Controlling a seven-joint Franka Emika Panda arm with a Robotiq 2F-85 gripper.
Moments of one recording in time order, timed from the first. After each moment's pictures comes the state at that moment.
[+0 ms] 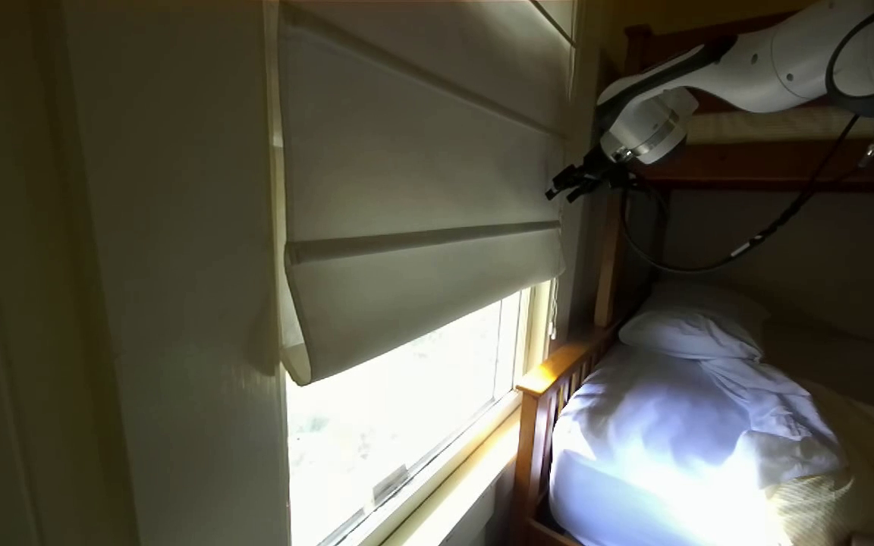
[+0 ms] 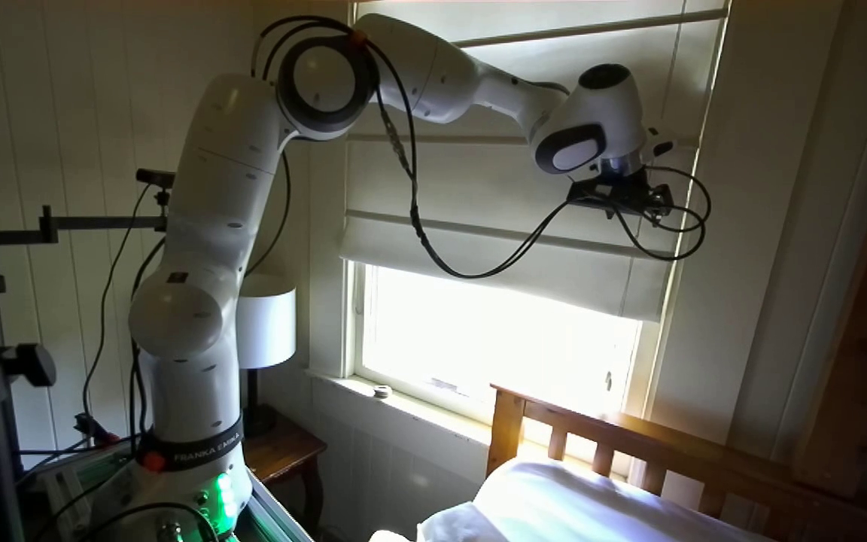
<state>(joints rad) -0.48 0.26 -0.07 -1.54 0.68 2.53 -0.82</state>
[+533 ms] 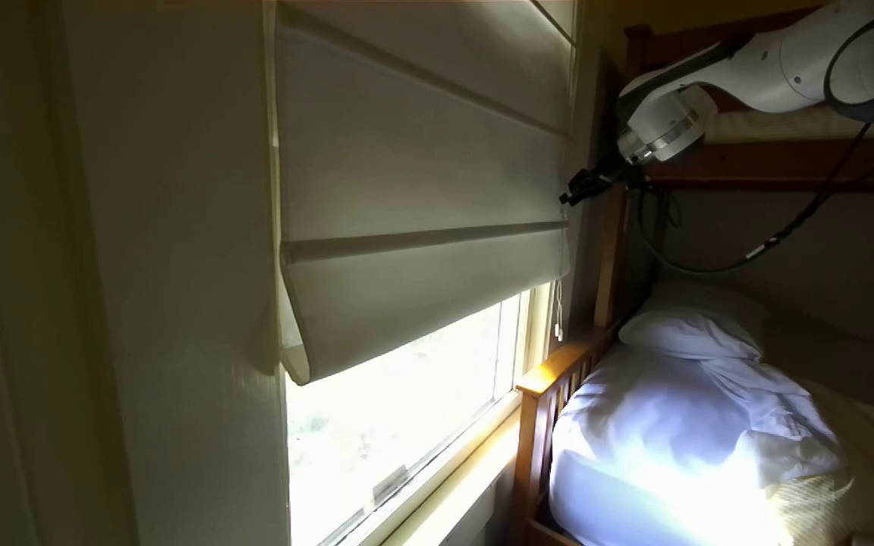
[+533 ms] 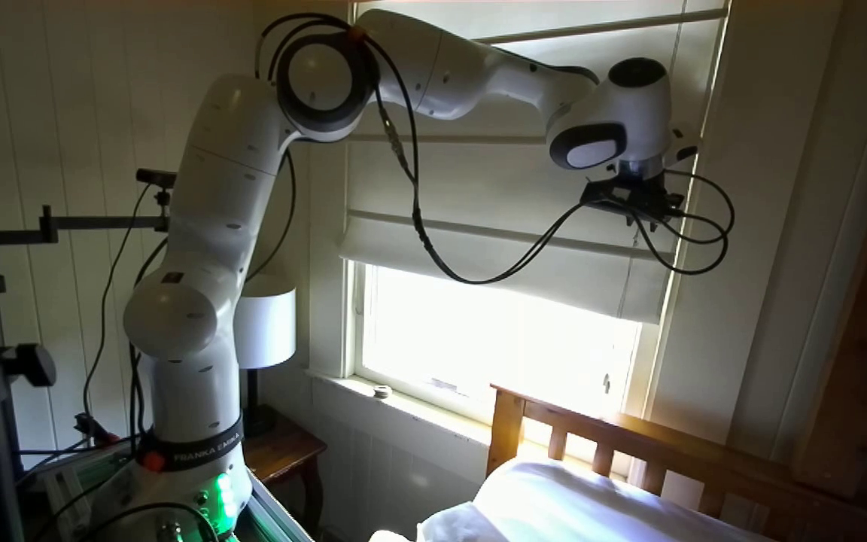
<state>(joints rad) -0.53 0.28 -0.10 -1.50 0.82 2.39 -0.94</state>
